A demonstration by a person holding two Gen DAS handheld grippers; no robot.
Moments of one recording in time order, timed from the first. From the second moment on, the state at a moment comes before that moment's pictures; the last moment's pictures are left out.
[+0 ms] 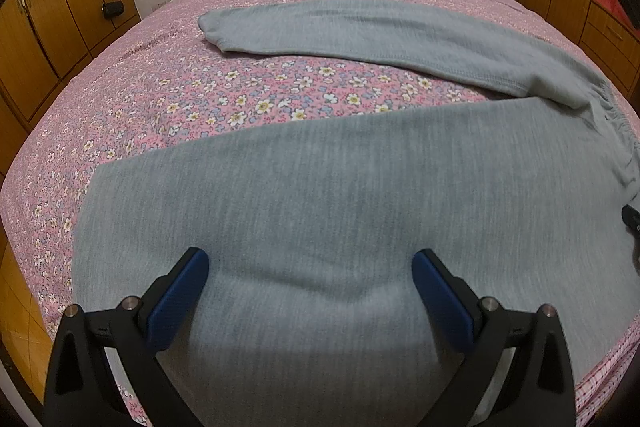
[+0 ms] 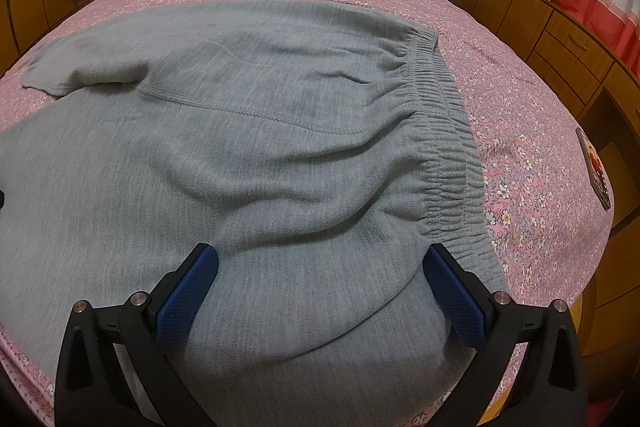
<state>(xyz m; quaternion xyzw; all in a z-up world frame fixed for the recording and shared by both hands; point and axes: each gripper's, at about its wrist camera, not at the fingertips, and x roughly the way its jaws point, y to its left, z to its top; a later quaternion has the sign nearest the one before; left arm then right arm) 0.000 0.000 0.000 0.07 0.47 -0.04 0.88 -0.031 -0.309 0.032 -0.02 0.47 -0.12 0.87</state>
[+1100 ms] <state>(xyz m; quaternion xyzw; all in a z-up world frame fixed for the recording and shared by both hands) 0.001 0.000 0.001 0.07 0.47 -0.04 0.88 -0.030 -0.311 0.029 -0.02 0.47 -0.12 0.87</state>
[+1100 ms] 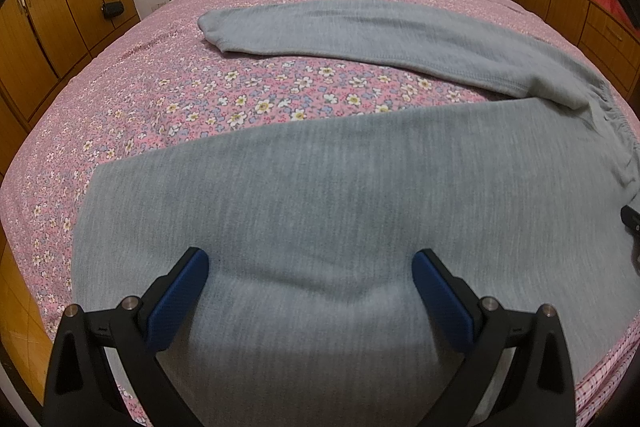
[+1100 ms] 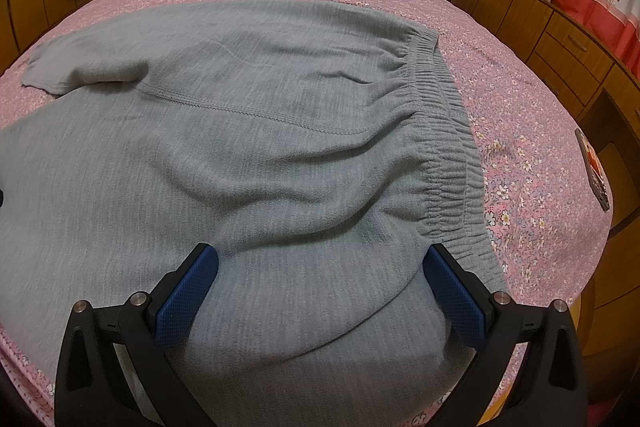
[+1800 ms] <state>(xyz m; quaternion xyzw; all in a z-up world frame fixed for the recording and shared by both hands) 0.009 0.000 0.013 0.07 0.50 -0.07 0.86 -0.024 -0.319 0.037 0.00 0.50 -0.10 0.86</state>
